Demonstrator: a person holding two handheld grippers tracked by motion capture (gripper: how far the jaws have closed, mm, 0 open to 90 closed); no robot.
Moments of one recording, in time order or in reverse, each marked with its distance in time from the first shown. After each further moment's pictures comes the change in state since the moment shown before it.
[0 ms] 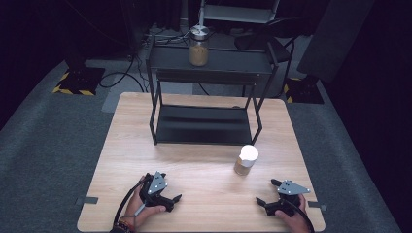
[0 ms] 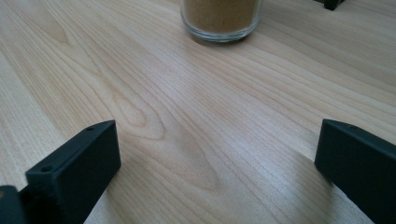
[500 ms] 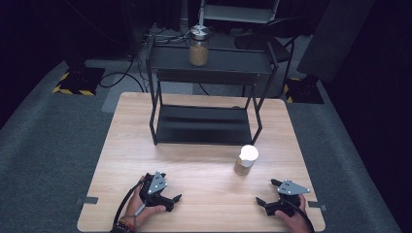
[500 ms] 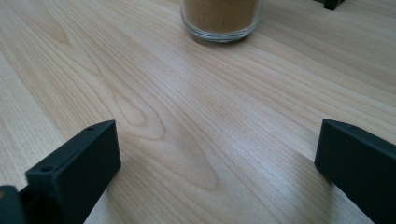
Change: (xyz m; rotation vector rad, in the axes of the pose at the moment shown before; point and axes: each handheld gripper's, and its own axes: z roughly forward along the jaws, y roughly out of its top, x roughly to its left) left arm -0.001 0.000 0.000 0.000 0.004 -0.004; right arm 0.000 0.000 0.000 0.000 0.000 0.000
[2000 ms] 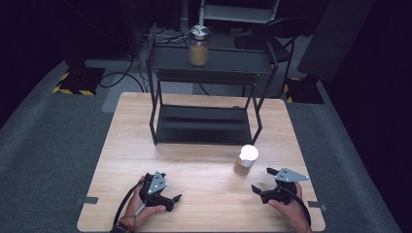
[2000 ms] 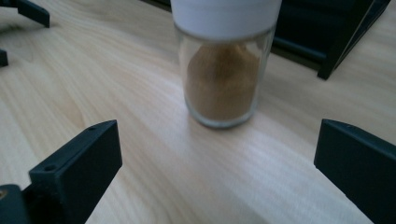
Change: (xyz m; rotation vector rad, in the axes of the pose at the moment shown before) left arm 0.000 0.000 0.000 0.000 0.003 -0.002; right arm -0.004 0.045 0.006 -0.066 0.014 0.032
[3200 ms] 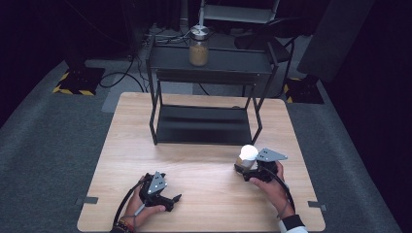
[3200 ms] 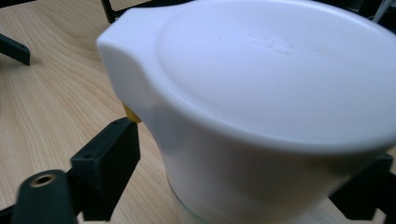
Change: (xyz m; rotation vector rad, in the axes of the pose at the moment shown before) left arm 0.000 0.000 0.000 -0.001 -0.002 0.000; right arm -0.001 0.048 0.057 -0.028 0.005 -0.059
